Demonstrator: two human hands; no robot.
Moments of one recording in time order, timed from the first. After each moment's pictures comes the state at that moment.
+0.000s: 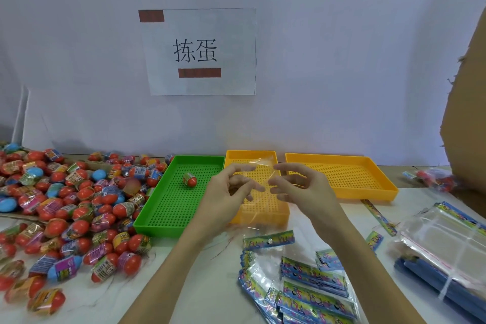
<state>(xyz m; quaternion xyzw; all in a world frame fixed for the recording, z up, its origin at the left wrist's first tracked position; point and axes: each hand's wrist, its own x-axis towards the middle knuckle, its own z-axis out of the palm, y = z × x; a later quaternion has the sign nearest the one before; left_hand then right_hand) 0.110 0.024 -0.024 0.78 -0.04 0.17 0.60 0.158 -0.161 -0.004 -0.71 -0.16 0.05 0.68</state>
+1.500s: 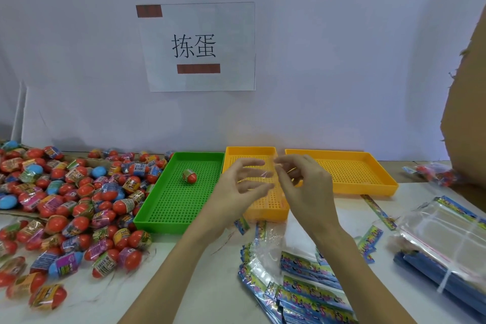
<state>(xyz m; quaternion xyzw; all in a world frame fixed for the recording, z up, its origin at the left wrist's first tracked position) 0.112 0.013 -0.024 0.72 -0.06 0.10 0.69 0.154 -0.153 -0.014 -0.80 -0.25 -0.28 0.46</state>
